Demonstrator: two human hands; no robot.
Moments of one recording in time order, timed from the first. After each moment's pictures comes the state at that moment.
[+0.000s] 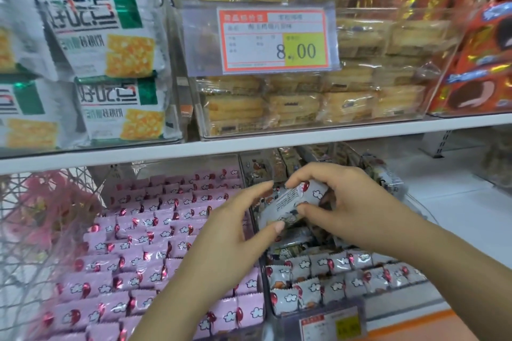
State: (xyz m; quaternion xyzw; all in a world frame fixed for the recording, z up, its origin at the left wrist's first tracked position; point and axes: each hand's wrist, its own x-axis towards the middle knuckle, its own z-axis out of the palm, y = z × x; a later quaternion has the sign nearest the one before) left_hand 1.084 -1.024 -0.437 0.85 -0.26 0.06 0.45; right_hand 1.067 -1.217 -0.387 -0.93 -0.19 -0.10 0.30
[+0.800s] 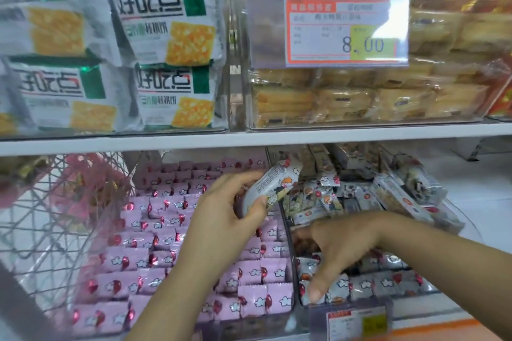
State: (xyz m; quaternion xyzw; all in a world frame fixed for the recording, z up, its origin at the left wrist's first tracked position) left_hand 1.090 -0.991 -0.437 0.84 -0.17 0.15 0.49; right_hand 1.110 -1.188 -0.412 -0.89 -0.17 0.41 0.09
